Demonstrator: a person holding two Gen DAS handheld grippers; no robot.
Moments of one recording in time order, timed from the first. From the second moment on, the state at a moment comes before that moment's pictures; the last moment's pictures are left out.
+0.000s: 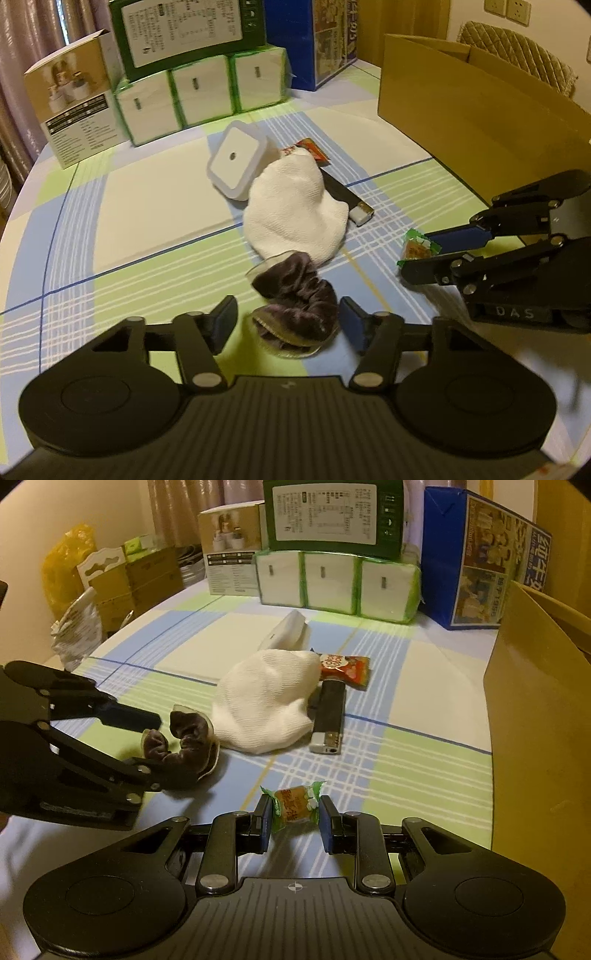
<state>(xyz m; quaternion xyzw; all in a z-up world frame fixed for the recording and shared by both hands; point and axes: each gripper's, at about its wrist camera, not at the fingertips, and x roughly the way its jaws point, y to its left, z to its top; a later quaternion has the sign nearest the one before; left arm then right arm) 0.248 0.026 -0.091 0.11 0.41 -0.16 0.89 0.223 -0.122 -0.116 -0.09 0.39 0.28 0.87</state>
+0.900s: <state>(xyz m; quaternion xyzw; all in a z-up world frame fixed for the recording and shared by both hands) 0.215 0.025 -0.060 0.05 0.40 -0.14 0.90 0.200 -0.144 -0.094 -0.05 0.39 0.26 0.88</state>
